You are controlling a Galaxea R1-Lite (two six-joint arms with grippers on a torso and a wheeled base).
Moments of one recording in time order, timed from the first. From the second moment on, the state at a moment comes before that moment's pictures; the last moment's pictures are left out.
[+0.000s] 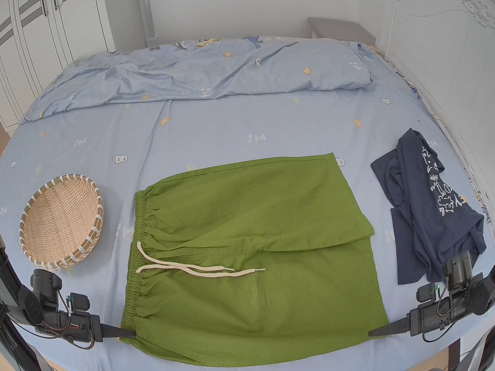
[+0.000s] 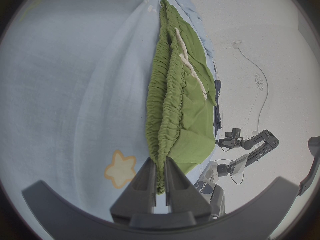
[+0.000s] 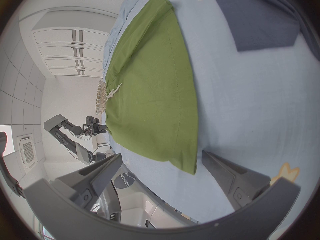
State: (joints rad) left arm 0.34 1.93 -0.11 -0.52 -0.96 0.13; right arm 0.00 1.81 -0.12 -0.51 0.84 0.08
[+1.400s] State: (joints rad) left arm 0.35 1.93 -0.10 -0.51 -0.96 0.12; right arm 0.00 1.87 -0.11 -0.51 0.87 0.09
